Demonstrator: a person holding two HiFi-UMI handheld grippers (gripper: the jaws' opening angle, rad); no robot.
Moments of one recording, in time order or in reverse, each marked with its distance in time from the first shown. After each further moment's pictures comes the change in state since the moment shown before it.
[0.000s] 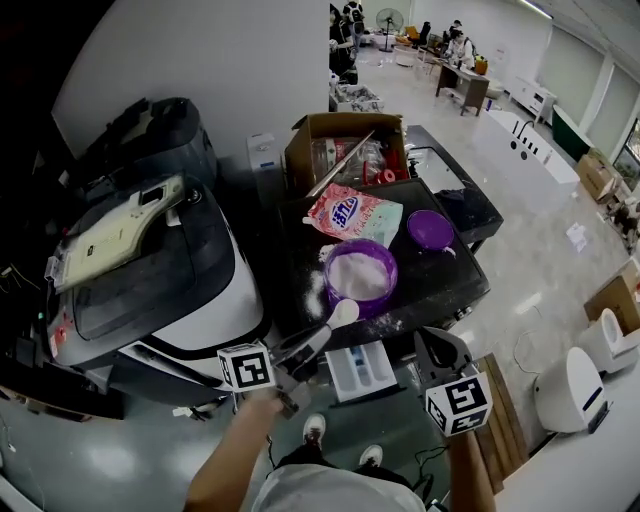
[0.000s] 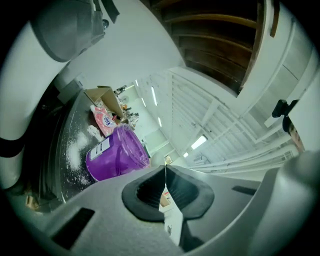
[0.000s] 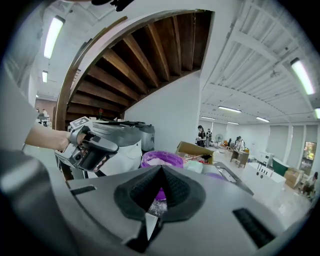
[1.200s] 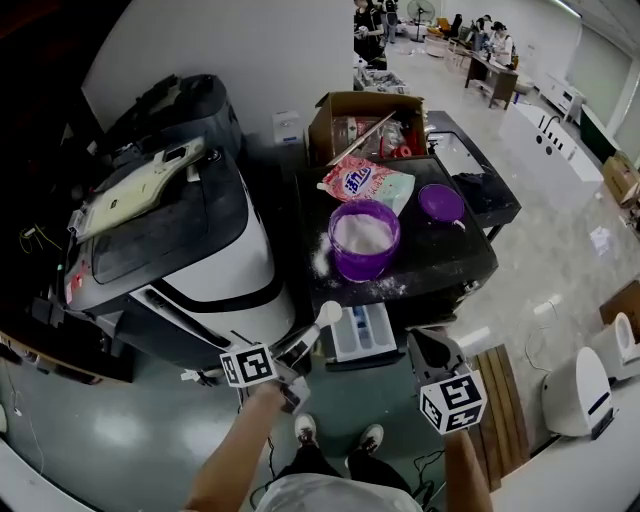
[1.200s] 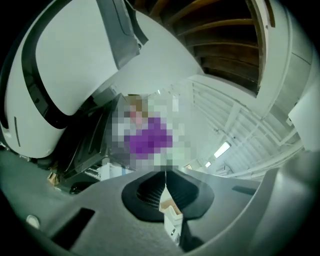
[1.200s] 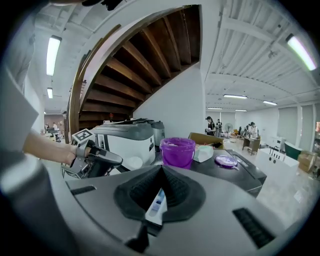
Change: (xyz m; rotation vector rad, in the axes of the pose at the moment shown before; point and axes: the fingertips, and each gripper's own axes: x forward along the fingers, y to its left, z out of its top) left arm -0.060 0.028 -0.097 -0.097 -0.121 0.263; right arm -0.060 0.039 -0.061 0.098 0.034 0.136
